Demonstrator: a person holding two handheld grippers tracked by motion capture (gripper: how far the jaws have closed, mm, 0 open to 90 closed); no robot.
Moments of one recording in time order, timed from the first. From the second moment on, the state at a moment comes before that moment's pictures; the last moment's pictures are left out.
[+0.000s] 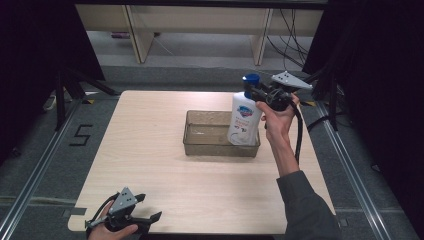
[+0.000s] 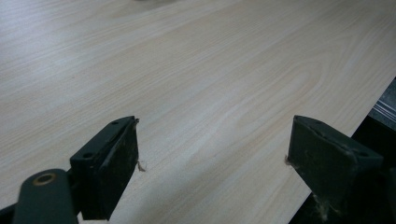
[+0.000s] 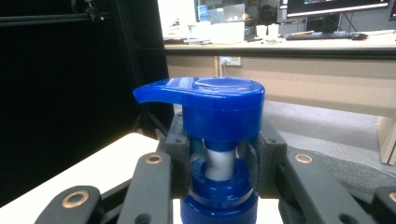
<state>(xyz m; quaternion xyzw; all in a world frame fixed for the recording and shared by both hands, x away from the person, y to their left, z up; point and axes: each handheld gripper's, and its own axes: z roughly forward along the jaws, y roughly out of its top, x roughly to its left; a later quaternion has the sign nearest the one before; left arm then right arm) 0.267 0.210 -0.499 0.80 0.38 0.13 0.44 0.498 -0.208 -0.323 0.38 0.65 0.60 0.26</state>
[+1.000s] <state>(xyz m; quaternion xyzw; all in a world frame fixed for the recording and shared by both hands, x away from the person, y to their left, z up) 0.266 0.208 -0.498 0.79 0.39 0.13 0.45 0.494 -0.217 -0.343 0.40 0.66 0.59 0.25</state>
